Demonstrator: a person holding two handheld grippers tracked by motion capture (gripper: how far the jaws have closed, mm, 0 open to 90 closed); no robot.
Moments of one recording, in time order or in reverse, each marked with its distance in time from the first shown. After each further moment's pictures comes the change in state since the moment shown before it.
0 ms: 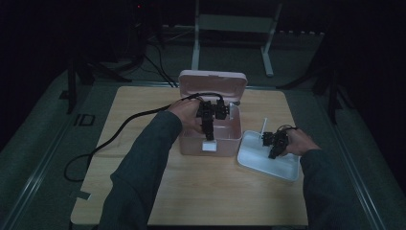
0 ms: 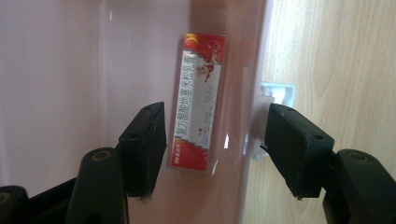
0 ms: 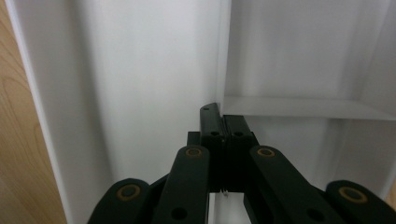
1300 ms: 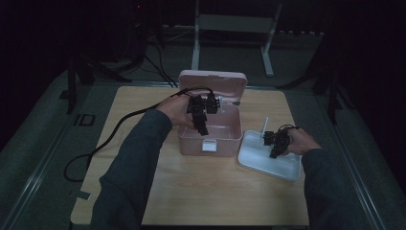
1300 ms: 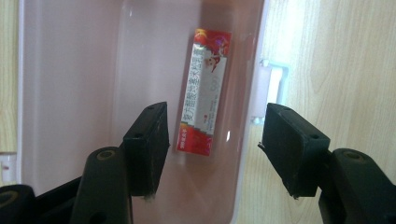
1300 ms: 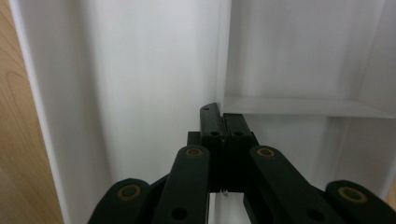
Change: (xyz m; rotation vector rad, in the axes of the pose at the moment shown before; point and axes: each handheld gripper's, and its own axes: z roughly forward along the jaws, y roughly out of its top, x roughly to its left) left arm 0.001 -0.027 -0.021 -0.068 0.028 -0.039; right arm -0.001 -0.004 -0.004 -0.004 -0.003 0.001
